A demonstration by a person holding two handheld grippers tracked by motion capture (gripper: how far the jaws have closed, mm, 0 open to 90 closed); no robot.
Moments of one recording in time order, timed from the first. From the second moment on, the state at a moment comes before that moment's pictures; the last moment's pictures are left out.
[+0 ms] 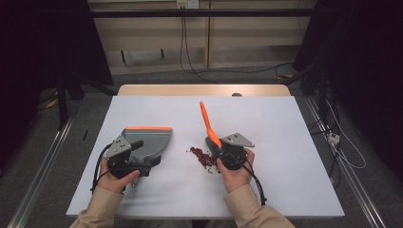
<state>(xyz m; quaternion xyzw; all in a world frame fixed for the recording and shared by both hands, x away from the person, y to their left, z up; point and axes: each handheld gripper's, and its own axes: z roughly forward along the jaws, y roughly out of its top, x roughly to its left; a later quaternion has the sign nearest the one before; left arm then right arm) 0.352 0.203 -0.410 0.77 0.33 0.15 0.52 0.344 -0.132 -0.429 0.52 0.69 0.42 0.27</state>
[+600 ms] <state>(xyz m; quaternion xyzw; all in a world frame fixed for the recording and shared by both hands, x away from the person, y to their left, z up) 0.352 0.204 -0.410 0.77 0.33 0.15 0.52 0.348 -0.146 -0.421 0.51 0.69 0.43 0.27</state>
